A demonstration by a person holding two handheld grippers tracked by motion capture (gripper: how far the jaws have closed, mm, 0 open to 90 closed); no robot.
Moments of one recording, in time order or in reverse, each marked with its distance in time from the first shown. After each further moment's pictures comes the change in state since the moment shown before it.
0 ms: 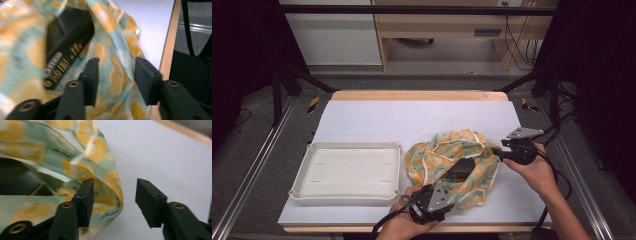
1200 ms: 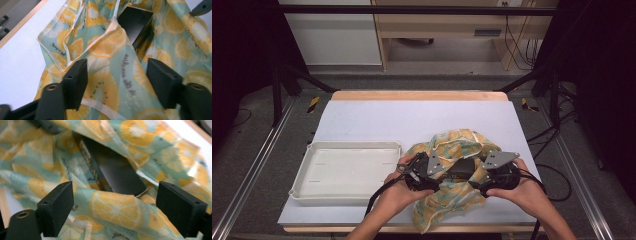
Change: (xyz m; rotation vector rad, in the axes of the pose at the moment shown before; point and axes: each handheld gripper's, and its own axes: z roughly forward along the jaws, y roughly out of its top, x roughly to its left) left arm 0.068 0.022 0.008 0.124 0.135 -0.008; right arm 0.090 0.003 -0.013 0.020 0.255 -0.345
